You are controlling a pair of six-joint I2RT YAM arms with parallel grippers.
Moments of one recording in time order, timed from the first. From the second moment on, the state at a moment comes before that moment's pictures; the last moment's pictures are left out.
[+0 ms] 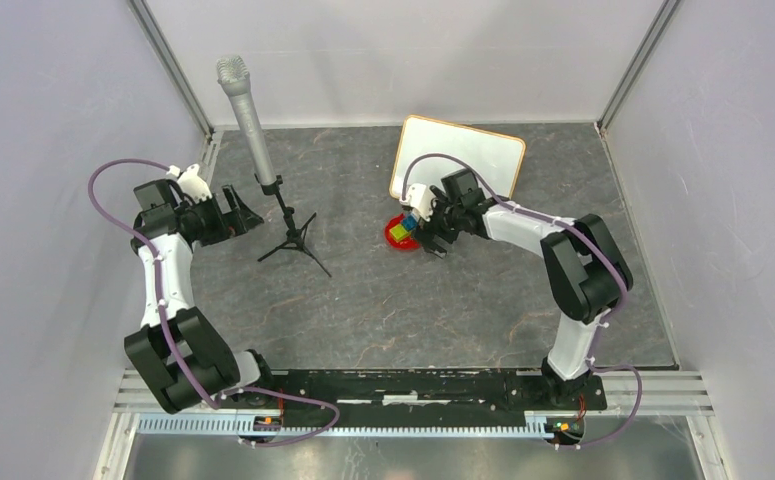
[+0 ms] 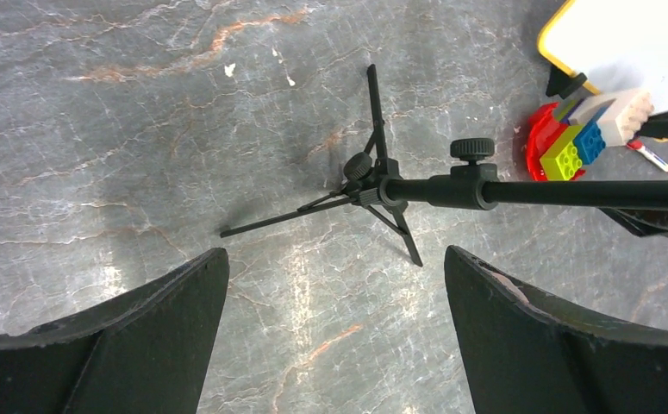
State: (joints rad) left arm 0.47 1.29 1.01 -0.59 0.65 0.05; right arm 0.50 1.82 1.13 -0.22 -0.31 -0.65
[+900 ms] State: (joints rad) left arm 0.47 1.34 1.02 -0.60 0.74 0.05; right arm 0.69 2.30 1.73 -0.08 -0.37 -0.46
